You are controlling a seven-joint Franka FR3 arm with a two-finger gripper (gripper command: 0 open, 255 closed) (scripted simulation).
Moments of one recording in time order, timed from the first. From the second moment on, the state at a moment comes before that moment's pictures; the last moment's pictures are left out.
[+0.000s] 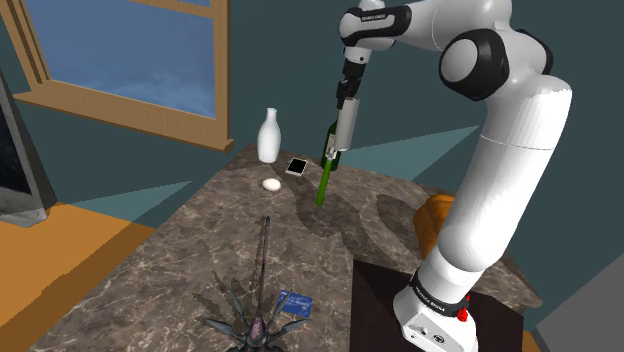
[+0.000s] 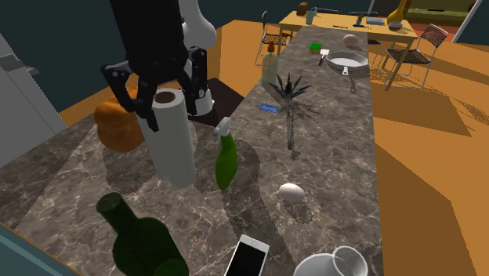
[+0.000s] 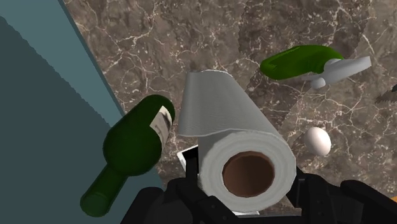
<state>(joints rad) -0.12 0.17 -0.36 -1.57 0.05 1.81 -0.61</state>
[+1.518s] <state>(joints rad) -0.08 0.13 -0.35 -1.35 0.03 1.55 -0.56</state>
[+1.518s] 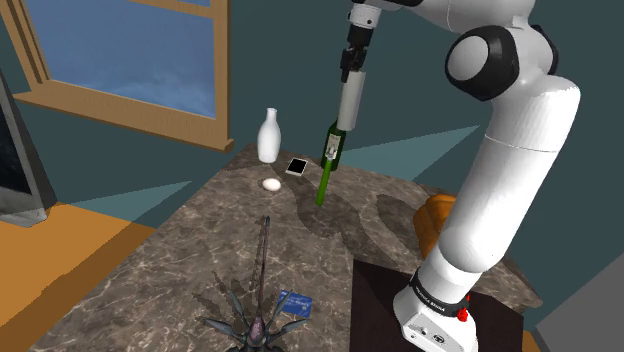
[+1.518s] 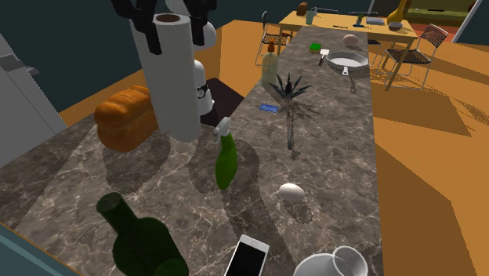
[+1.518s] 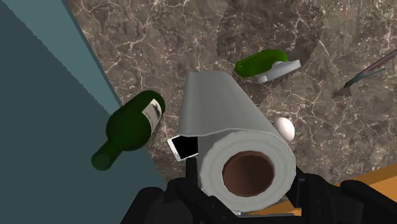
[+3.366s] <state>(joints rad) 0.21 -0.32 0.07 -1.84 -0.04 1.56 0.14</state>
